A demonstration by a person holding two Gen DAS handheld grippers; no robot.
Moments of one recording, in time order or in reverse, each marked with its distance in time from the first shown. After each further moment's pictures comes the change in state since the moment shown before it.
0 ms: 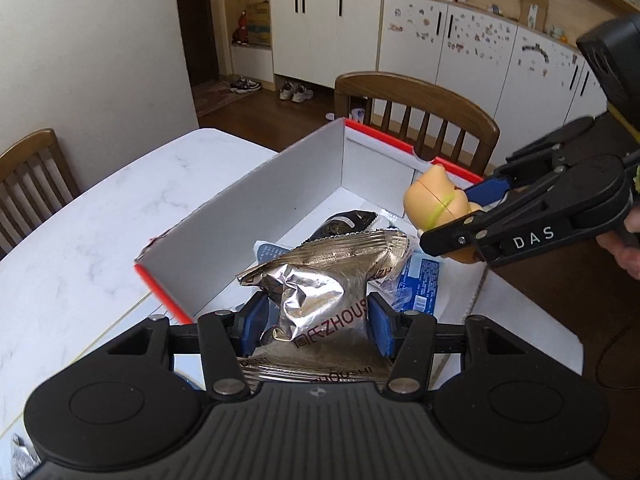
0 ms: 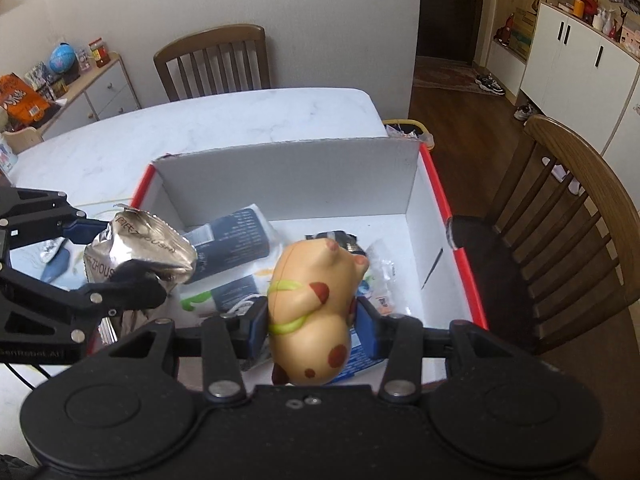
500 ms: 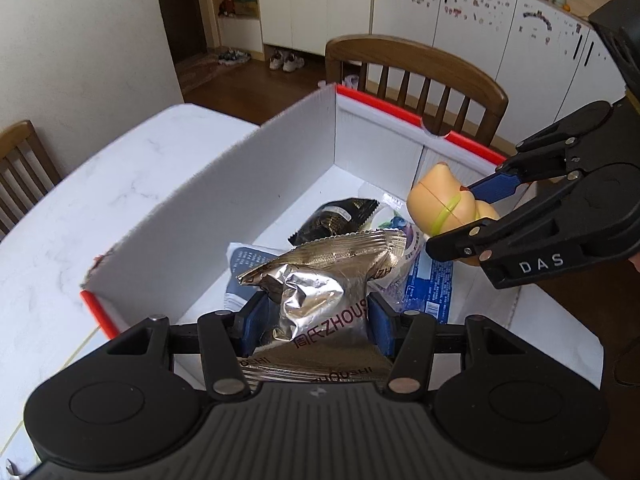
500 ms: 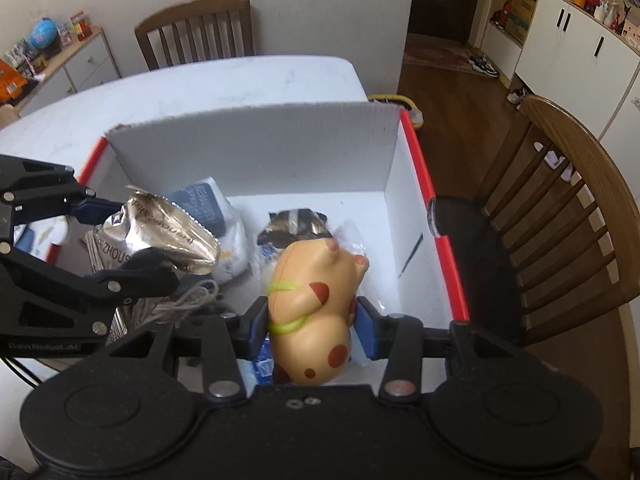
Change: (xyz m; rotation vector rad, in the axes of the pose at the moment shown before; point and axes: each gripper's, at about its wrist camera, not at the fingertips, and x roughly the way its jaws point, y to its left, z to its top) left arm 0.059 -0.008 0.021 0.026 0.109 -0.016; right arm 0.035 -0.020 0.002 -0.021 0.086 -0.050
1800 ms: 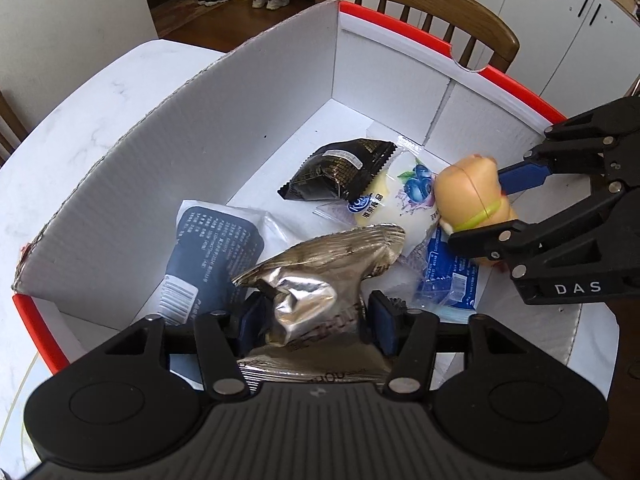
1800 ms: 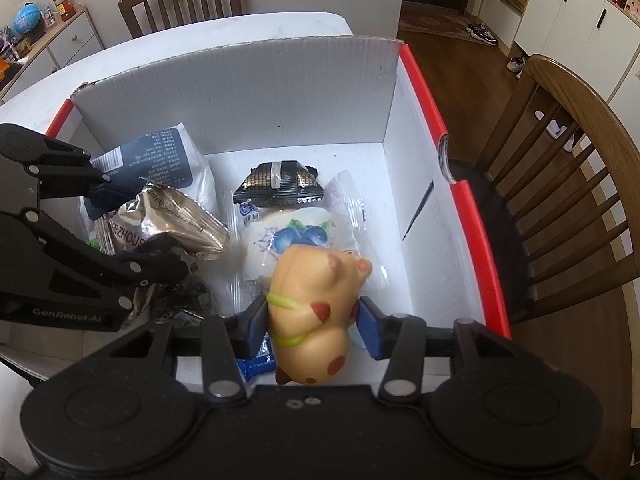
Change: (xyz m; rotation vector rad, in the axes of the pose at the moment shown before) left arm 0.056 0.010 0.006 0.014 0.188 -0.052; right arm 0.043 -0.009 -0.009 0.021 0.093 0.004
